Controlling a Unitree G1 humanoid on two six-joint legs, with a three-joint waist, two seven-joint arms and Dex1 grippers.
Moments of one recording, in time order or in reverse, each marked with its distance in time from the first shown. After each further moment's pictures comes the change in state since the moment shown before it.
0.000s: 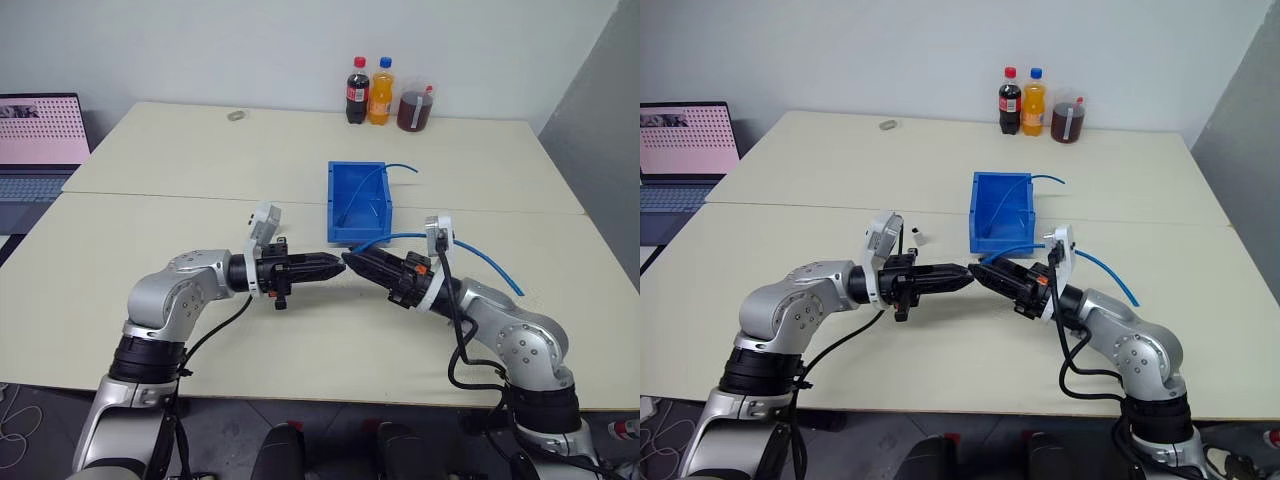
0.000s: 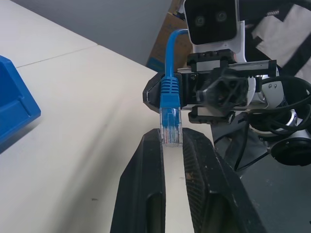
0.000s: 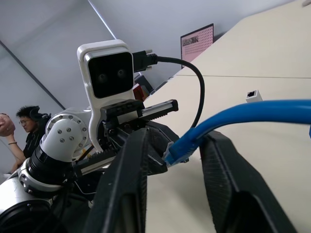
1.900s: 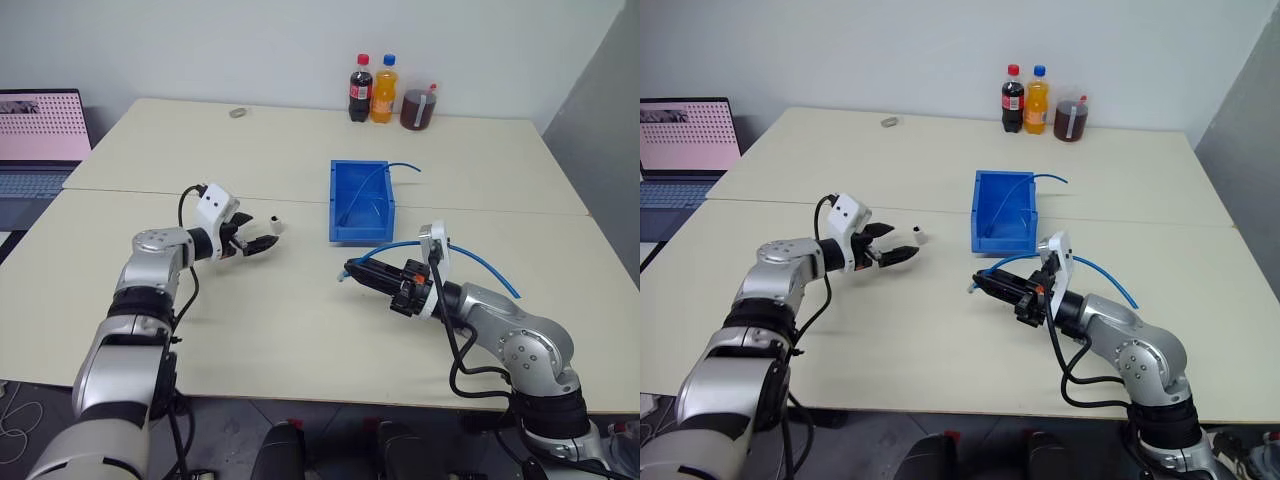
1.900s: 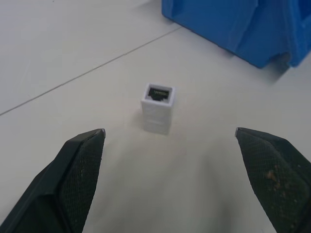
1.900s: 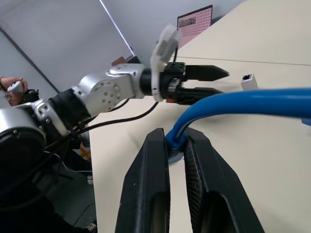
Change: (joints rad) left arm -0.379 0.021 0.026 1.034 0.563 -0.672 0.217; right arm 0.022 -0.062 0.060 -0.045 -0.073 -0.031 0.030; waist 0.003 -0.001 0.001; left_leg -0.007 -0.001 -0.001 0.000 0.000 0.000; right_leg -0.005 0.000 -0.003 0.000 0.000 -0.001
